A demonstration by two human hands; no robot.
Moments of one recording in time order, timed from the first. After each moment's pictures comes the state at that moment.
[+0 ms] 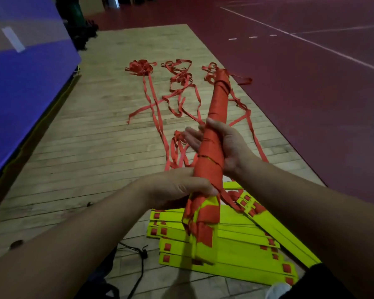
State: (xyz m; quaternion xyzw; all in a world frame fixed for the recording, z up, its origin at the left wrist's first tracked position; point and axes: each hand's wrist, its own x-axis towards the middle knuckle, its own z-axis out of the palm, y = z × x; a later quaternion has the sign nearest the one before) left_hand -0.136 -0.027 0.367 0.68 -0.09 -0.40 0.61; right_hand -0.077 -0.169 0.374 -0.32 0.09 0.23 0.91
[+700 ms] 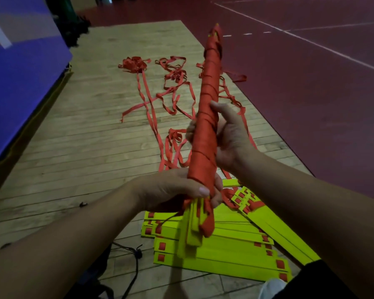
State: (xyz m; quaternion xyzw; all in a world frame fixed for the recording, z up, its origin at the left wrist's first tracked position) left_hand -0.133 -0.027 0.360 0.52 -0.22 -0.49 0.67; right_hand -0.078 -0.181 0.384 -0.33 0.04 0.21 0.92
